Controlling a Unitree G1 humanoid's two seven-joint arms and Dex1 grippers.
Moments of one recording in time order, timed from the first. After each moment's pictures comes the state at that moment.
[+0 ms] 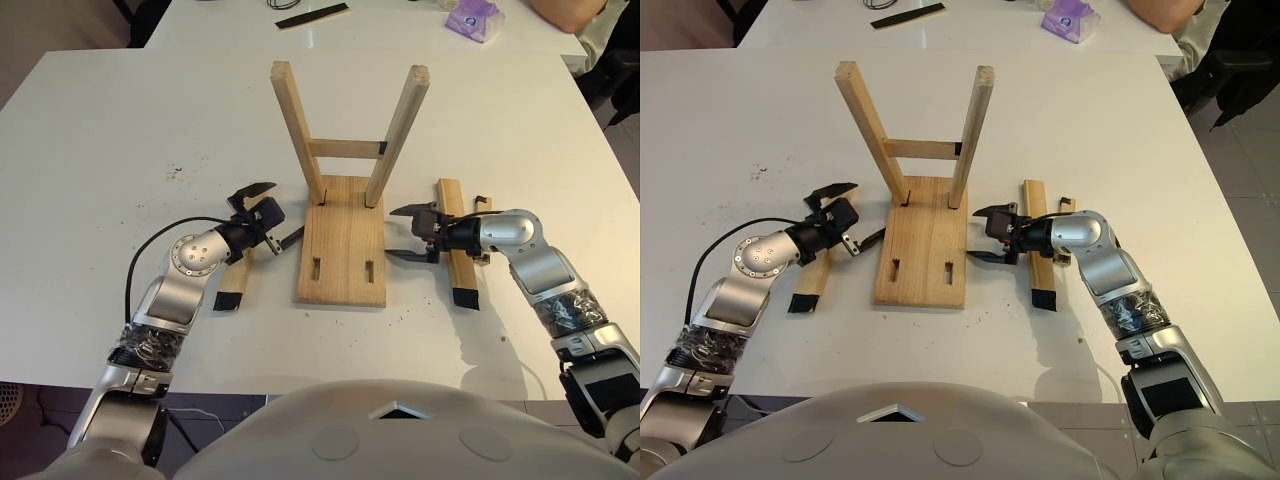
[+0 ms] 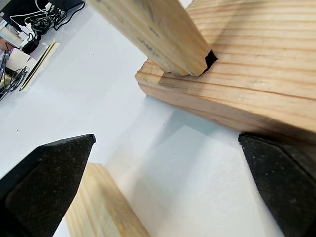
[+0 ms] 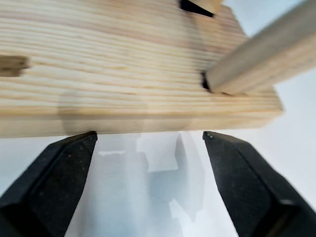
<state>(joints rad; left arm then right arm) -0.03 0.54 -0.20 -0.01 0.11 0.04 -0.60 -0.24 -0.57 0.32 0.17 -0.04 -0.03 0.98</state>
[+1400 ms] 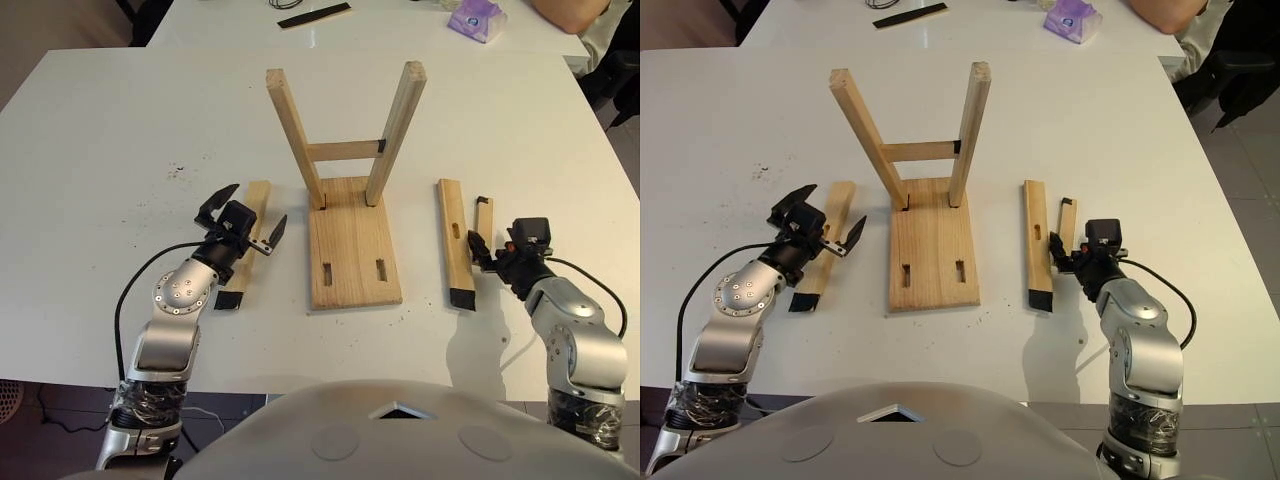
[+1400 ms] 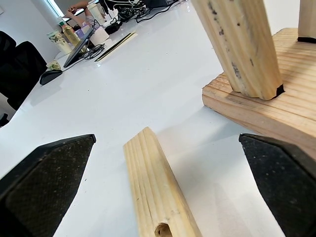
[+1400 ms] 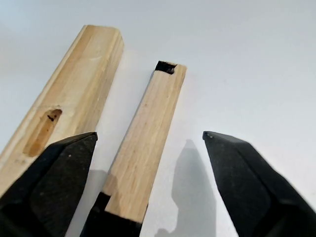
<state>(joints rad) 0.20 0.41 -0.02 -0.30 0.04 0.17 -0.39 0.27 -0.25 -0.21 -0.48 0.14 0.79 0.28</state>
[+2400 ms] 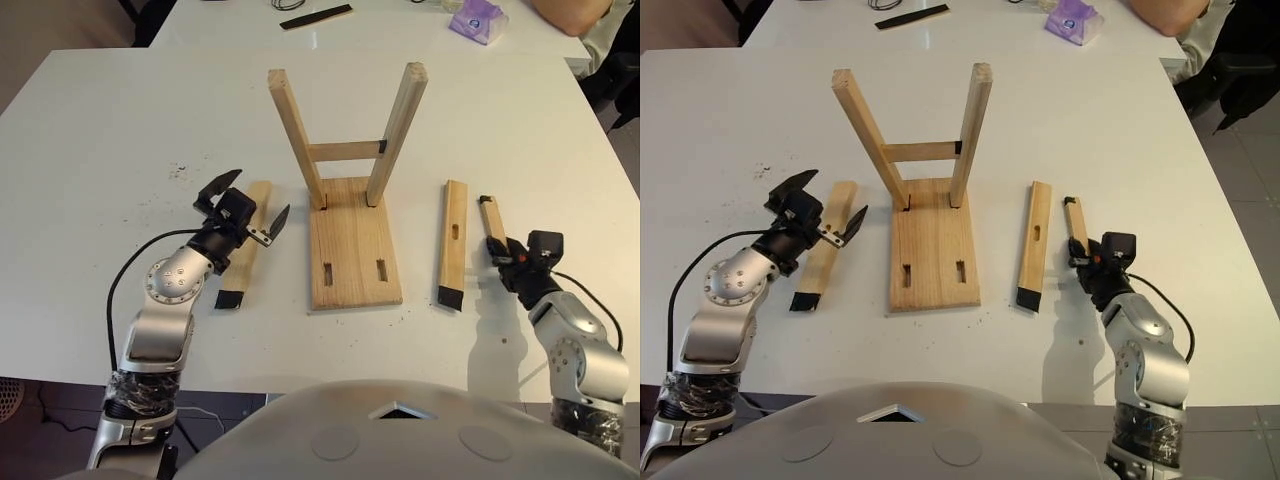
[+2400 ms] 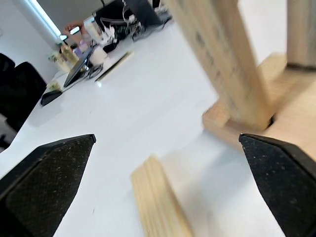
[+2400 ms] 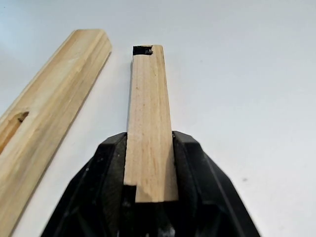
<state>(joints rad) 0.15 0.44 0.02 -0.37 -0.06 0.18 -0.47 0.28 -0.26 -0.32 -0.32 0.32 0.60 0.29</state>
